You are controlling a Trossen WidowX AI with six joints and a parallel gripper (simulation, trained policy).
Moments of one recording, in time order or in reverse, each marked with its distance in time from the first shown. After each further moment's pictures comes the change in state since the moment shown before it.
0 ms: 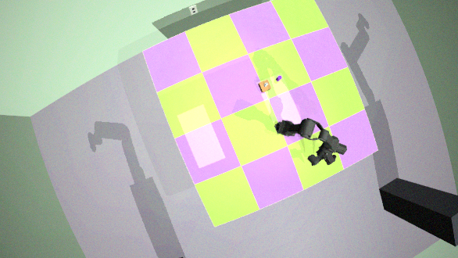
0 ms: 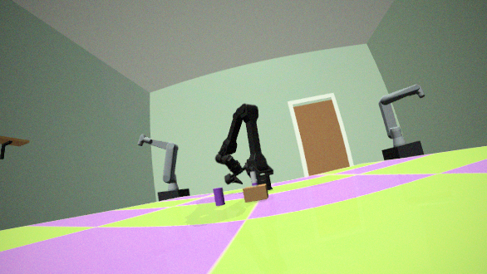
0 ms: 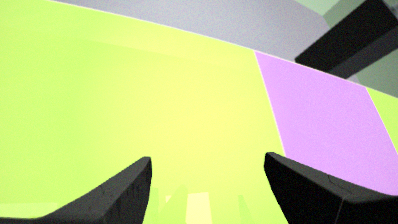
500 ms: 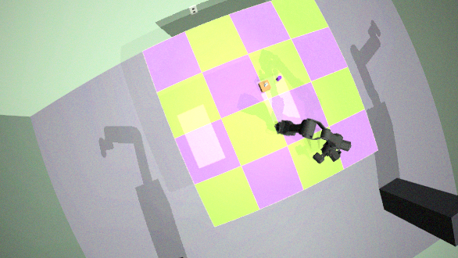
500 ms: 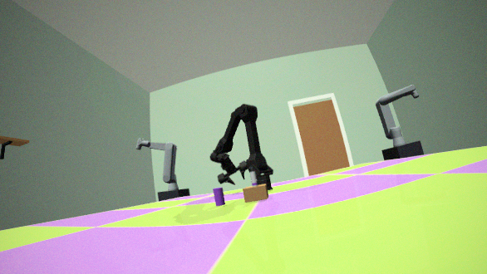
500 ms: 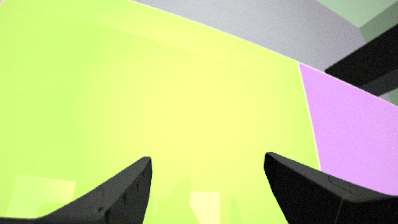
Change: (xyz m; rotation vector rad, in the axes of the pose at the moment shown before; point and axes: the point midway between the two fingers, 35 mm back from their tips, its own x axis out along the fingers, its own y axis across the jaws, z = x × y) arm -0.021 0.035 0.004 -0.086 0.010 0.128
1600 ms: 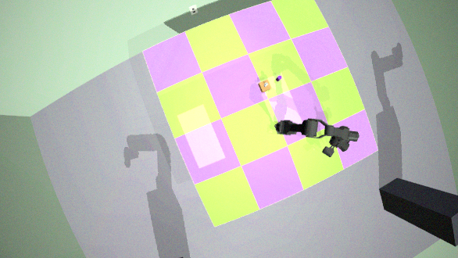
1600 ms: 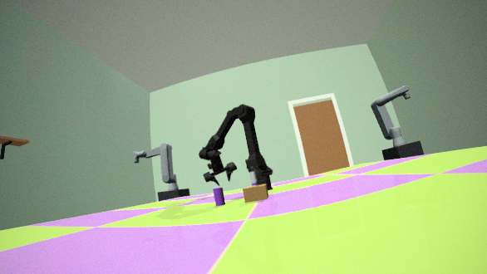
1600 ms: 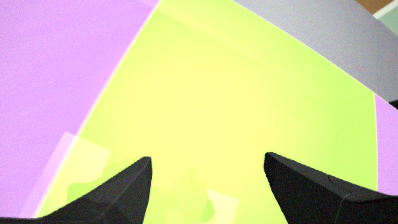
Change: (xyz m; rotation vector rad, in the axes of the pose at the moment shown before) arm -0.046 0.071 0.000 -0.179 0.014 0.241
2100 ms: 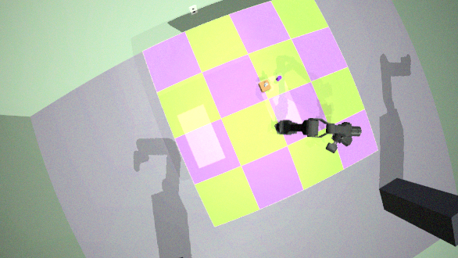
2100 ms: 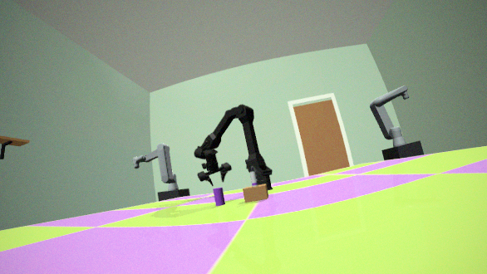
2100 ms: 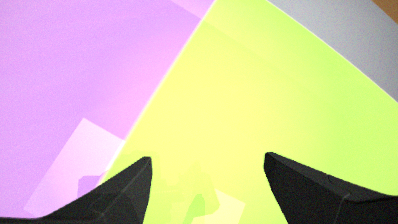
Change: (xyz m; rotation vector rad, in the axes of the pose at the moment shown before) arm -0.016 0.033 -0.002 -0.074 0.007 0.093
